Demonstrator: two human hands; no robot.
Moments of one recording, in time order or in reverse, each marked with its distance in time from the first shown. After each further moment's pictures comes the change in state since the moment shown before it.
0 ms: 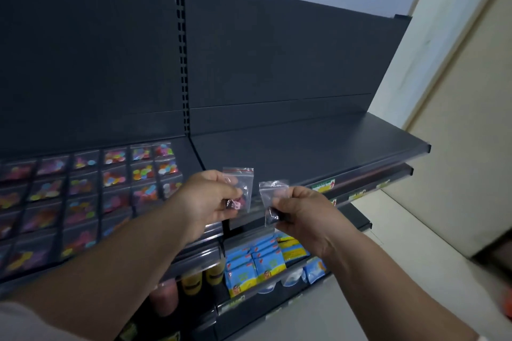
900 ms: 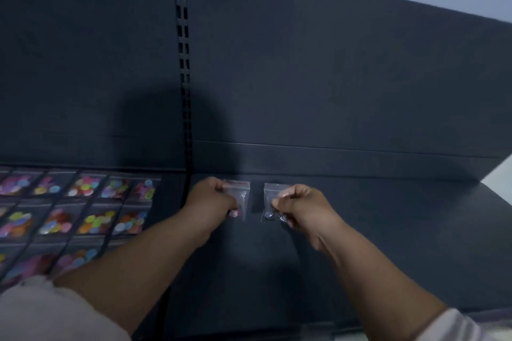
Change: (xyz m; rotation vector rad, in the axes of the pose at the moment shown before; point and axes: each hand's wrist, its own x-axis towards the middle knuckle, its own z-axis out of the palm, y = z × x) left_hand 0.226 0.044 0.035 0.083 0.500 0.034; right_hand 0.284 -0.089 -0.031 -0.391 -0.193 -0.019
